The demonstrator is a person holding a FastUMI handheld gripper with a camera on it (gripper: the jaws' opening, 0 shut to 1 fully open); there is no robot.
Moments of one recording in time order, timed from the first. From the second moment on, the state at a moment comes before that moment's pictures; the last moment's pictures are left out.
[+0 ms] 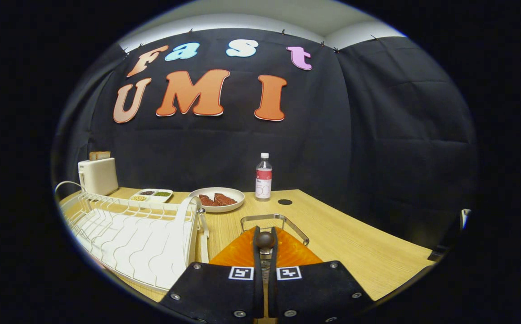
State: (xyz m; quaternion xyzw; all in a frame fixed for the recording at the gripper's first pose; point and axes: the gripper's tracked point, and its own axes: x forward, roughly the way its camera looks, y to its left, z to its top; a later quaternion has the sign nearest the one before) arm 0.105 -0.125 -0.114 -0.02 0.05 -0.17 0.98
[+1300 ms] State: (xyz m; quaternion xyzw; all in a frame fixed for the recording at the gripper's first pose) arm -0.040 -0.068 0.002 -0.05 -0.05 -0.14 0.99
